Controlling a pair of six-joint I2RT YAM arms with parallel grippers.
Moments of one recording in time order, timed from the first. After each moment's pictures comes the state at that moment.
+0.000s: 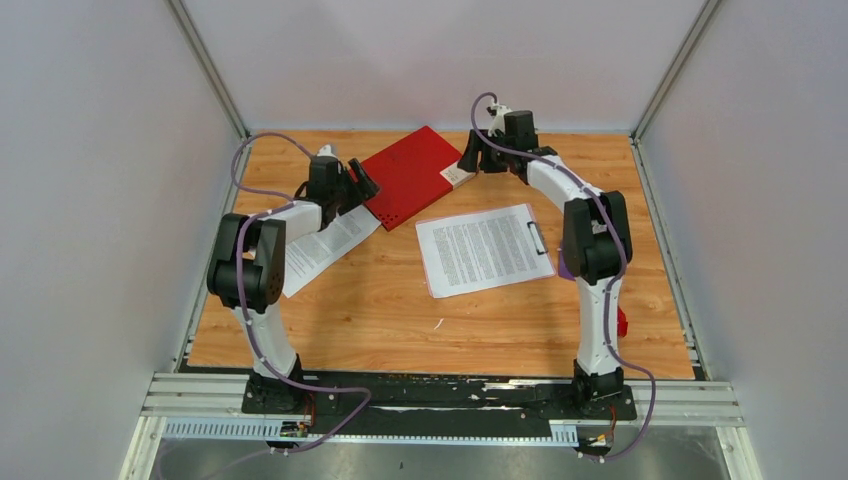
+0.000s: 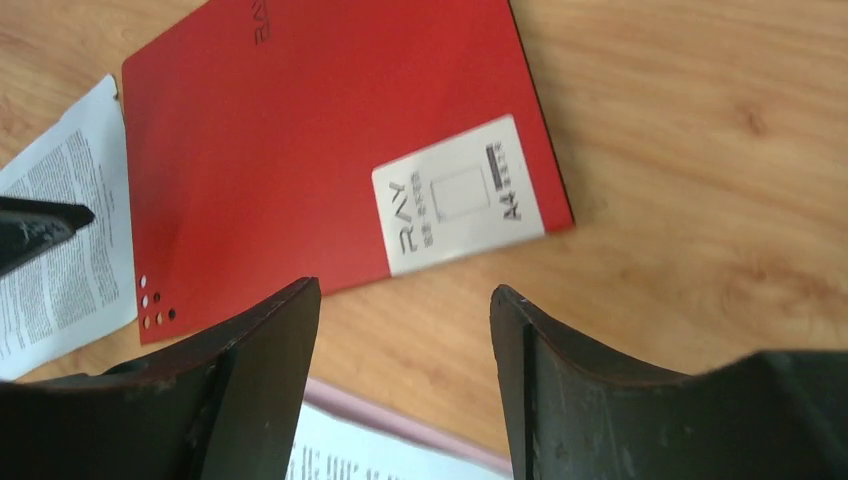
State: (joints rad) left arm -0.17 1.85 1.10 0.19 0.13 -0.68; right arm 0.25 2.17 1.74 -0.17 -0.35 0.25
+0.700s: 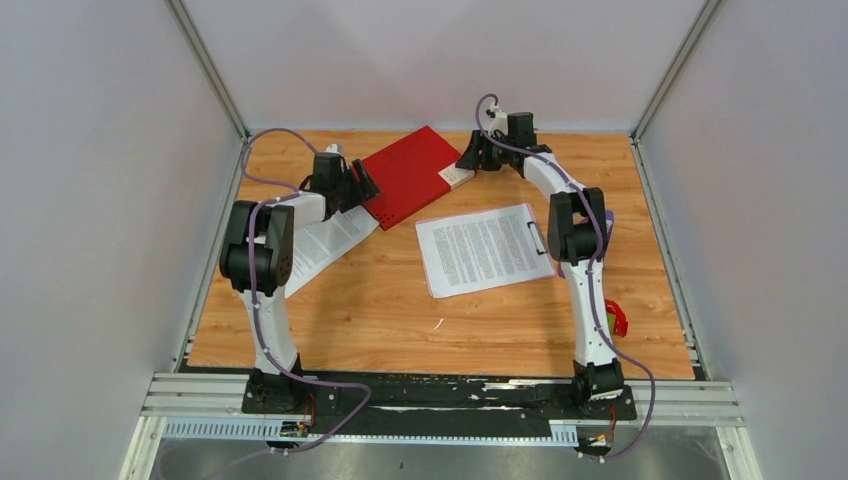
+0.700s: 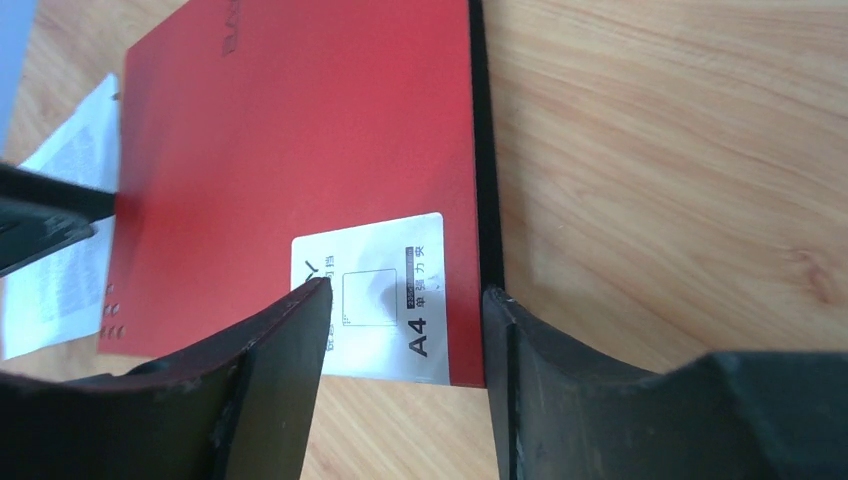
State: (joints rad) left arm -0.16 2.01 1.22 0.14 0.18 -0.63; right arm 0.19 2.60 2.20 -0.23 -0.61 0.24
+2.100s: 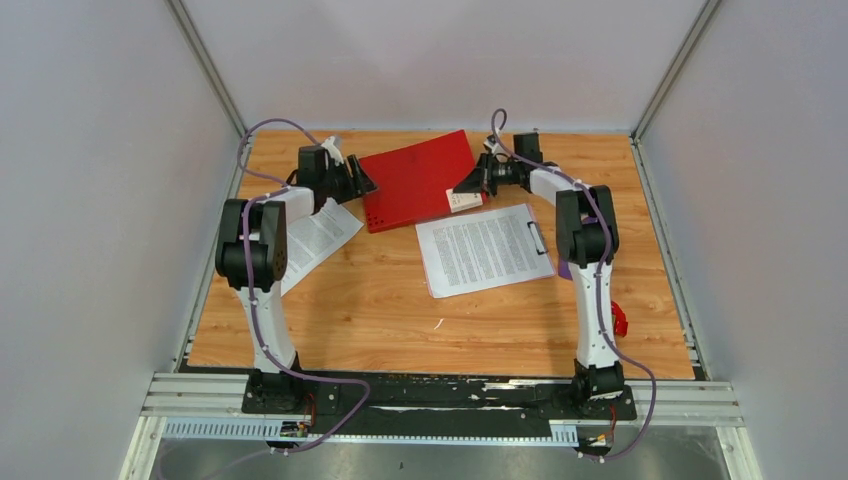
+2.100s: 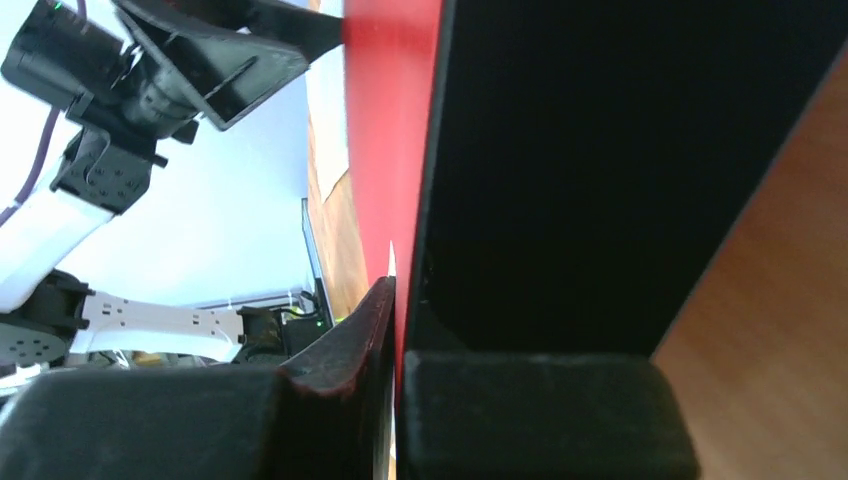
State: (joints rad) left arm -0.08 2.04 1.28 0.16 0.46 -0.48; right arm 0.17 2.52 1.91 -0.14 -1.10 0.64
